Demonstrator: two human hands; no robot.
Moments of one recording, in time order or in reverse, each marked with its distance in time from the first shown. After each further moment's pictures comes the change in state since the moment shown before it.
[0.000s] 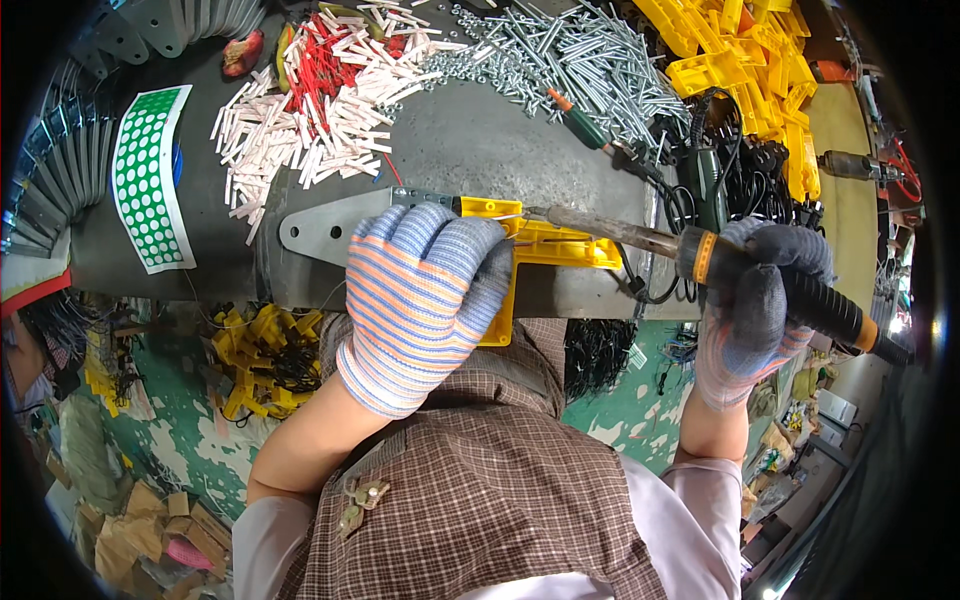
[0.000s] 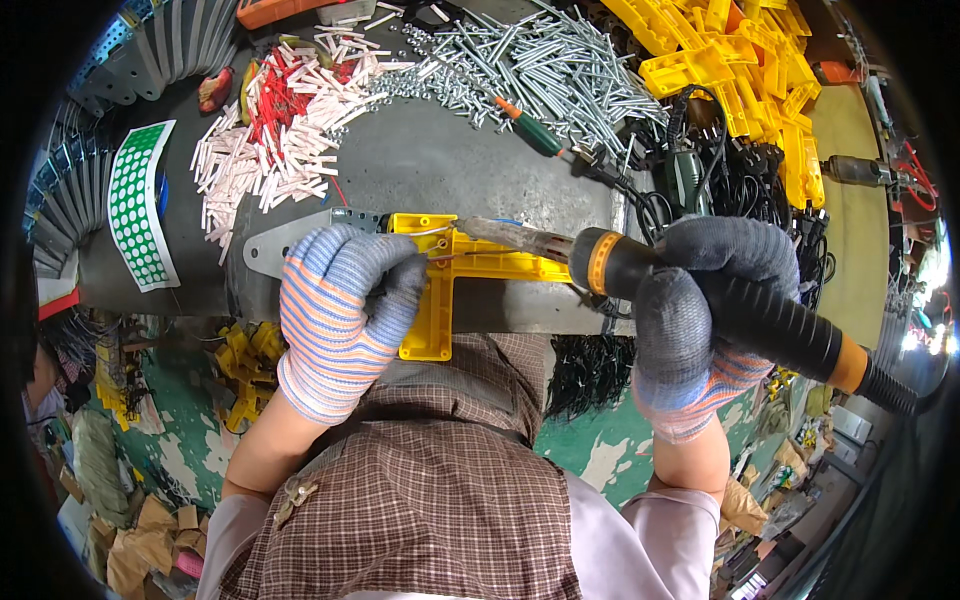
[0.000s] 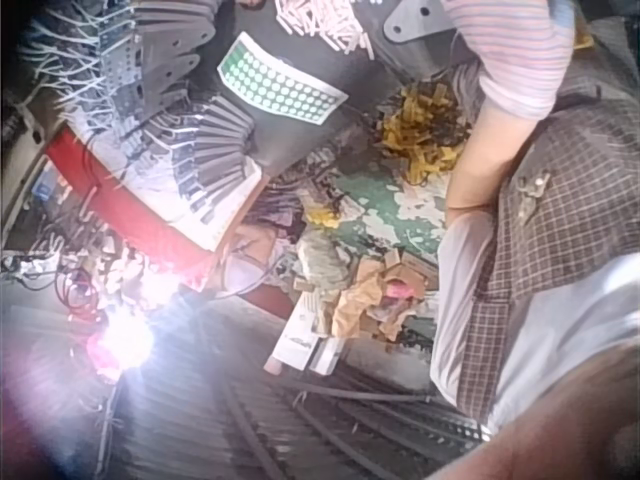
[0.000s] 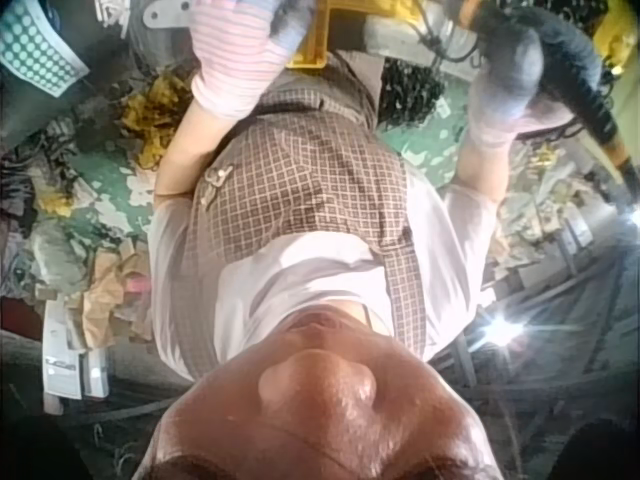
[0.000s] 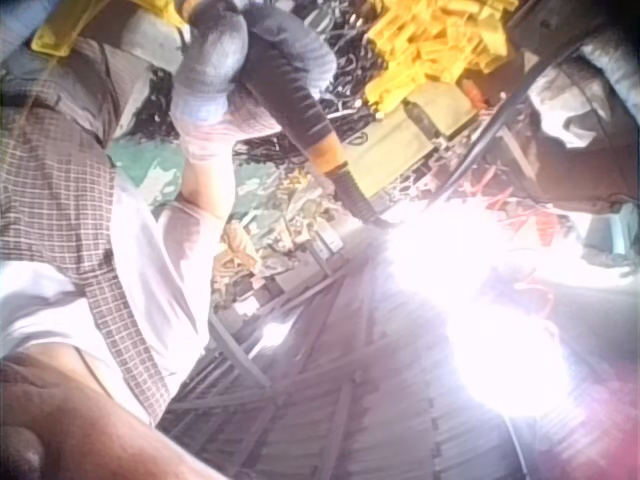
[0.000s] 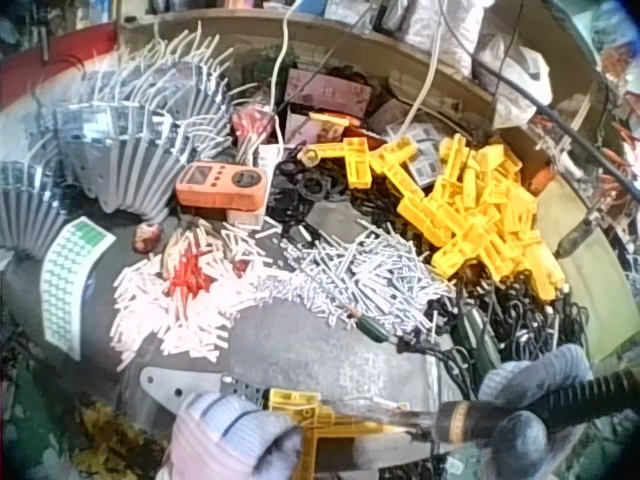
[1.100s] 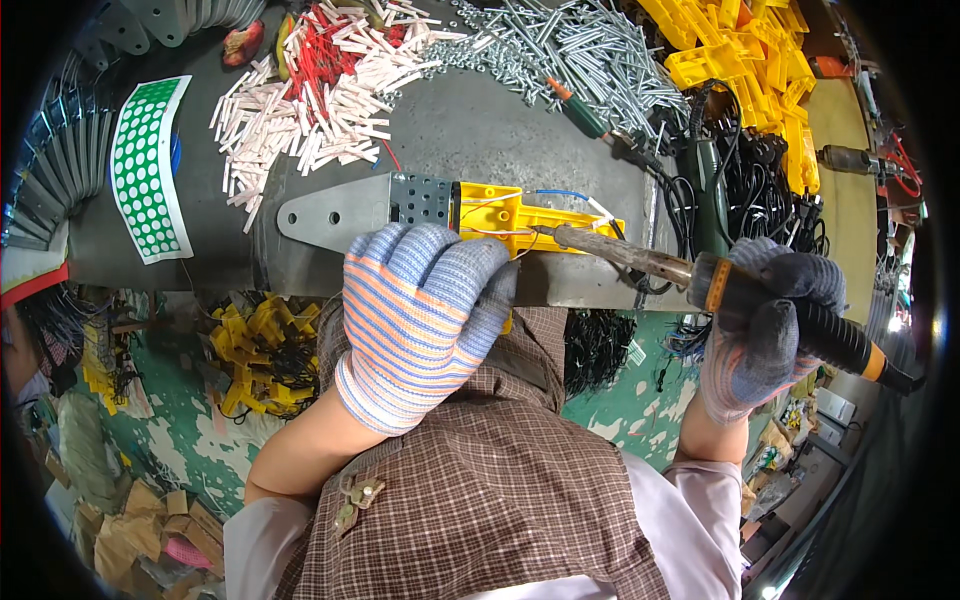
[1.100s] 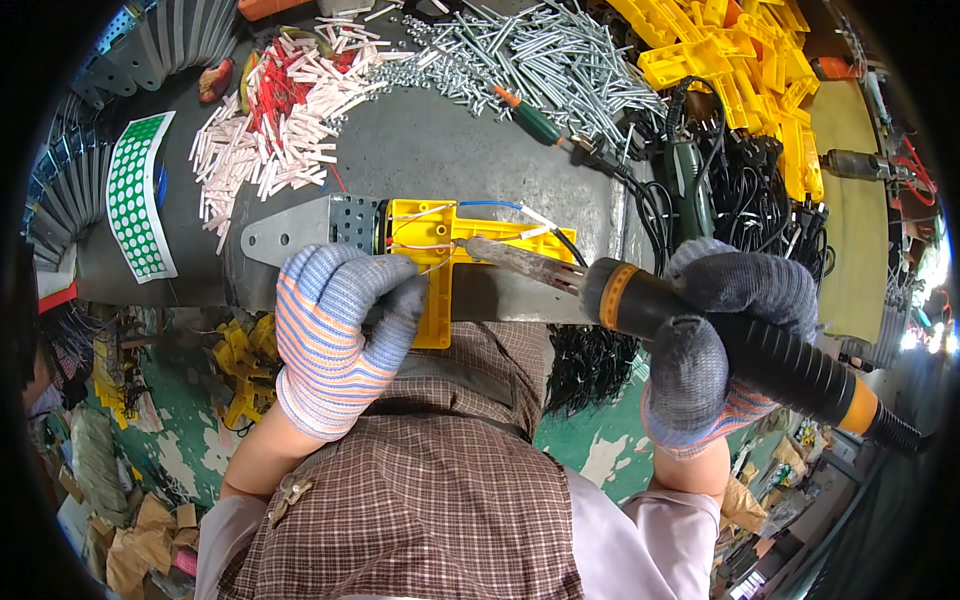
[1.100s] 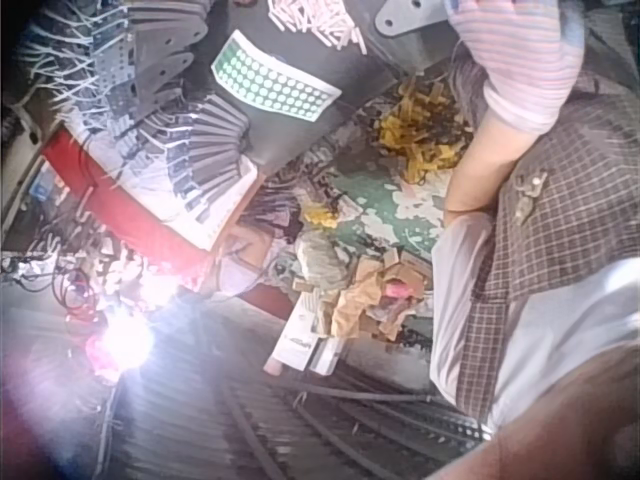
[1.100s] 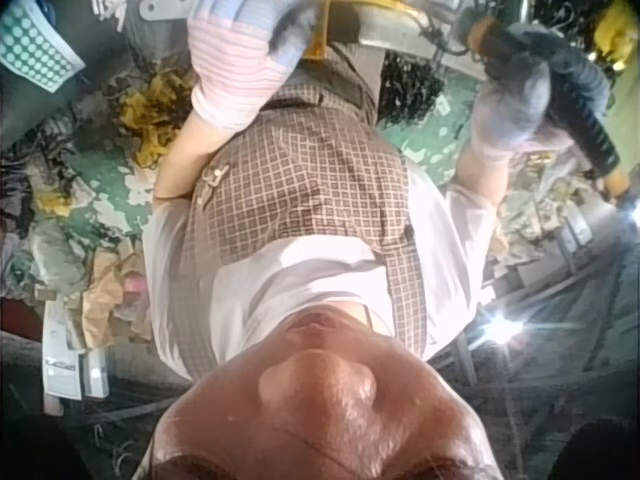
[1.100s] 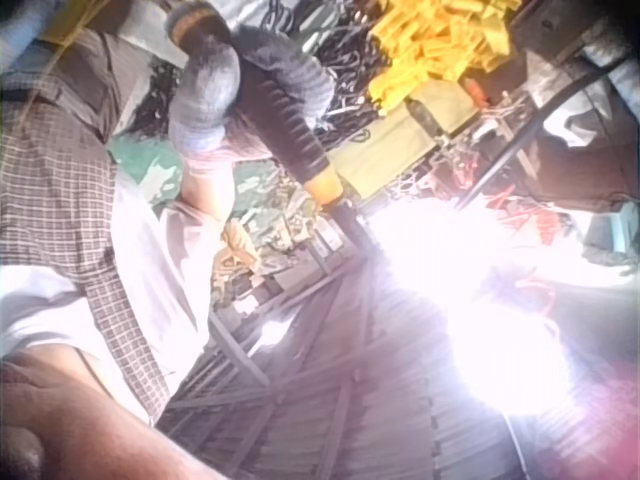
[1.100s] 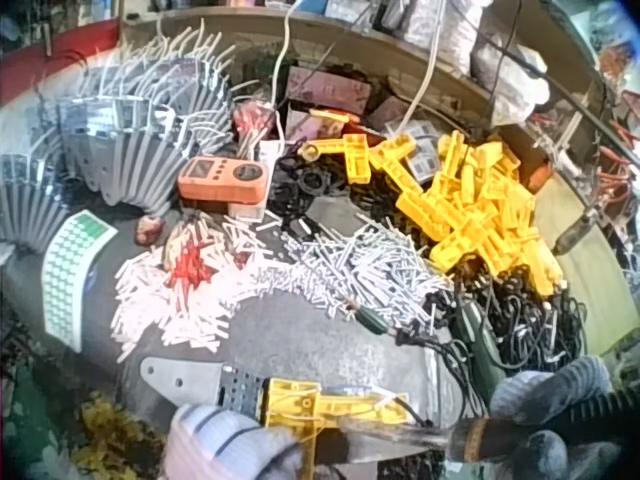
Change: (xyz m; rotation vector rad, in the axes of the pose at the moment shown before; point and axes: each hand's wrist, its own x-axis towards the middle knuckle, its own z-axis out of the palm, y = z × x) left_hand -0.014 0.014 -0.008 0.021 -0.010 0.015; right_hand -0.018 -0.007 -0.018 0.086 0.018 0.004
